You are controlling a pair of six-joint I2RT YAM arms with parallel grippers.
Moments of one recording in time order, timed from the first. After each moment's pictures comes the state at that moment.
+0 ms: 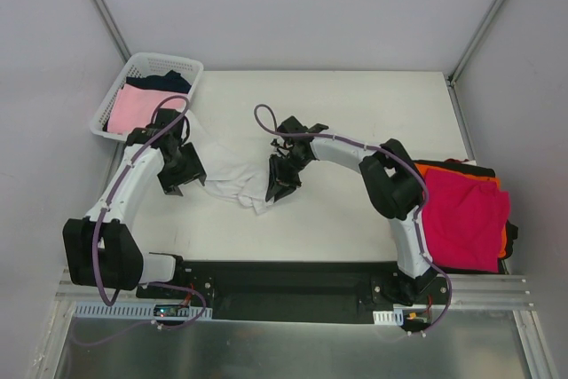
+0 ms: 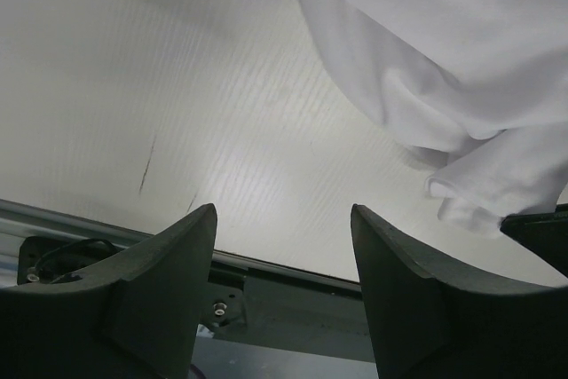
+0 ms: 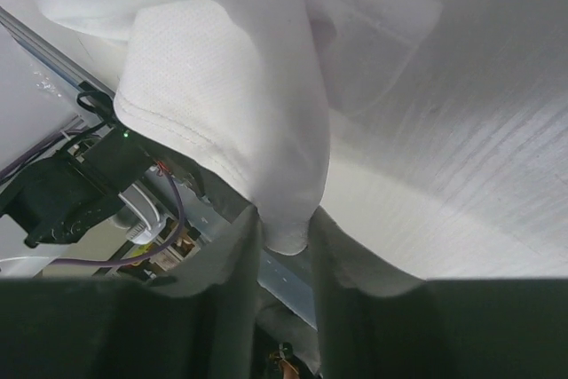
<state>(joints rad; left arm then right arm) -0.08 1.32 1.09 -1.09 -0.01 -0.56 0.74 2.13 1.55 -0.72 -0.64 0.67</state>
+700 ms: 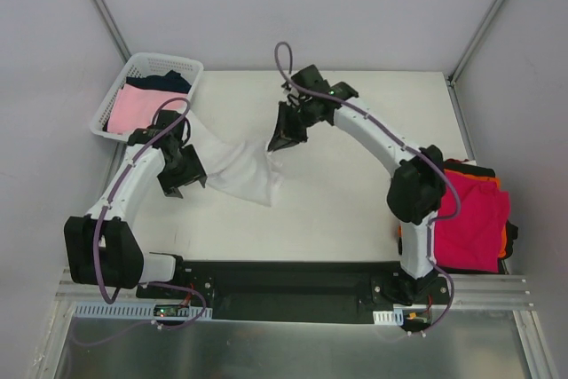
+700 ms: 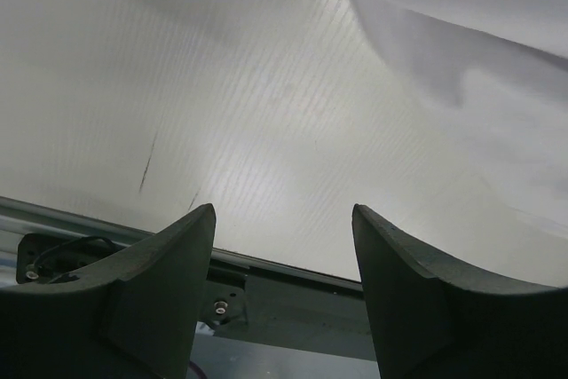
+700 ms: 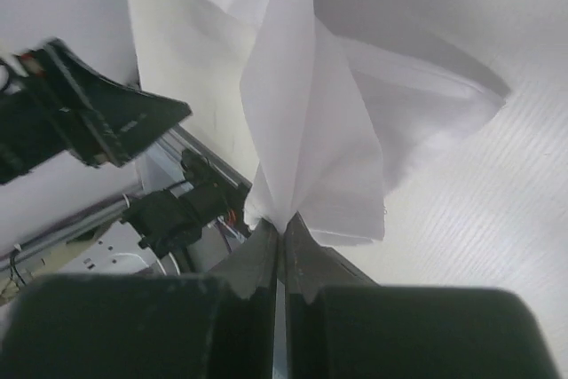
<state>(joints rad) -0.08 1.32 1.07 -1.08 -0.01 -0.56 0.67 2.02 1.88 -0.89 -0.51 0.66</state>
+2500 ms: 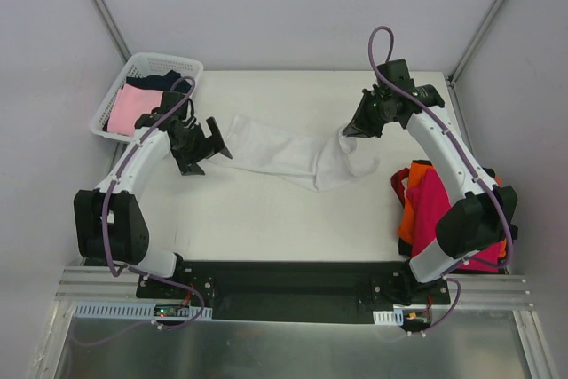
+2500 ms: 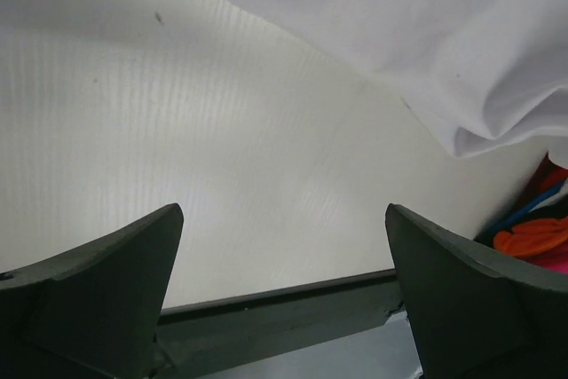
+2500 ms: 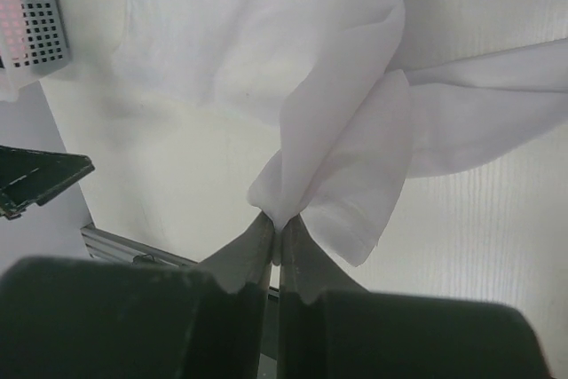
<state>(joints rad) -0.08 1.47 1.18 -0.89 0.29 -0.56 0.33 1.60 1.61 -0.97 -0.22 0.67</state>
